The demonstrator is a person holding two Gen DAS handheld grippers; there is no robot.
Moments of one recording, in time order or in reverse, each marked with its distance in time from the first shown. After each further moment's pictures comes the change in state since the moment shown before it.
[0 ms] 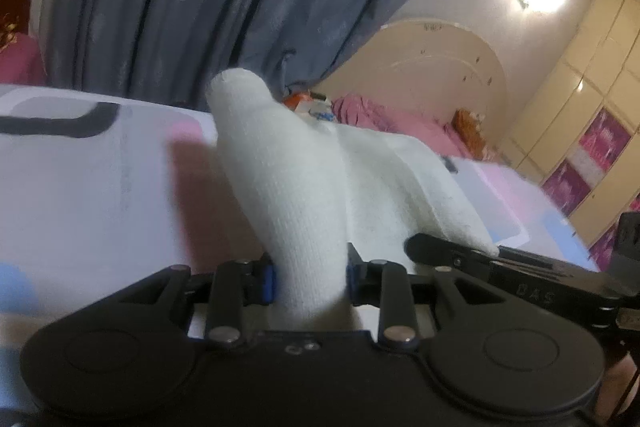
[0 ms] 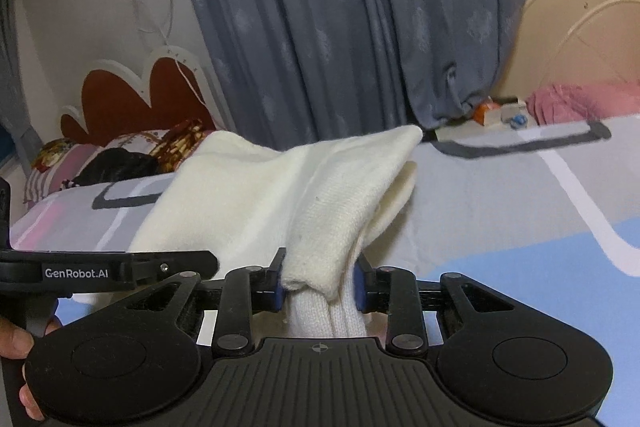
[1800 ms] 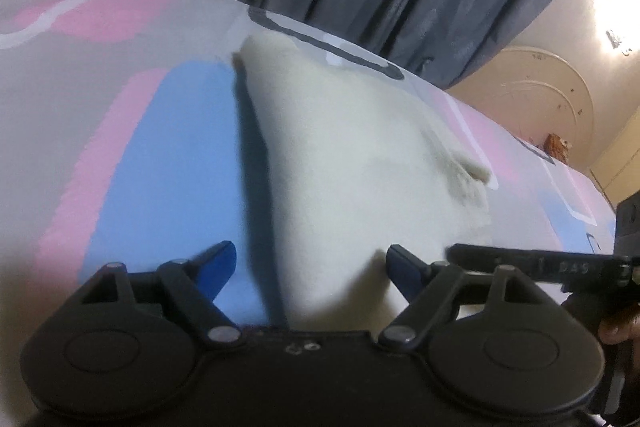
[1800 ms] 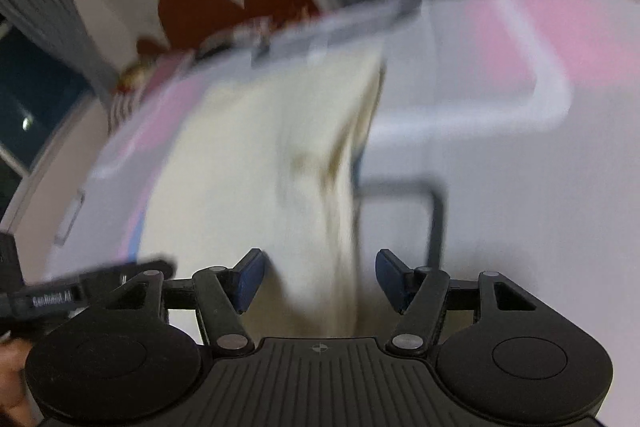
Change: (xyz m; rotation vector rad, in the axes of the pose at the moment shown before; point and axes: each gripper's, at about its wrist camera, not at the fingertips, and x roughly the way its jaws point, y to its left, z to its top) left arm -0.207 0.161 -0.111 -0.169 0.010 0.255; right arm 0.064 0.218 -0.097 0.051 0.334 0.255
